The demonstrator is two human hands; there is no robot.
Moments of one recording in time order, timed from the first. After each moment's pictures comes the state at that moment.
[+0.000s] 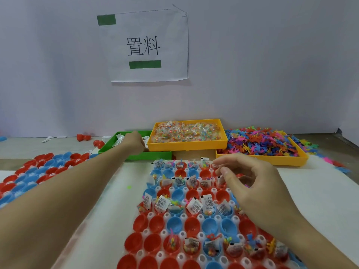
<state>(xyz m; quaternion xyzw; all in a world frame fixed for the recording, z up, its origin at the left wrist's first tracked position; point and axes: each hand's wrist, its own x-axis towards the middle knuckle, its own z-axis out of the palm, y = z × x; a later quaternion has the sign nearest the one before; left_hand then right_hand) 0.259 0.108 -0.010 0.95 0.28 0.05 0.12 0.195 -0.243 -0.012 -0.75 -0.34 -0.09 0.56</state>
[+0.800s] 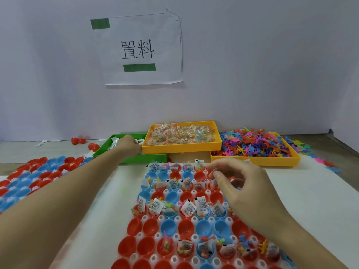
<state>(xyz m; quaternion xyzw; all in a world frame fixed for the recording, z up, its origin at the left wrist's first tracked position) 0.265 0.111 -0.017 0.91 0.34 0.10 0.21 0.199 -0.243 -0.017 -0.76 -0.34 -0.09 0.54</state>
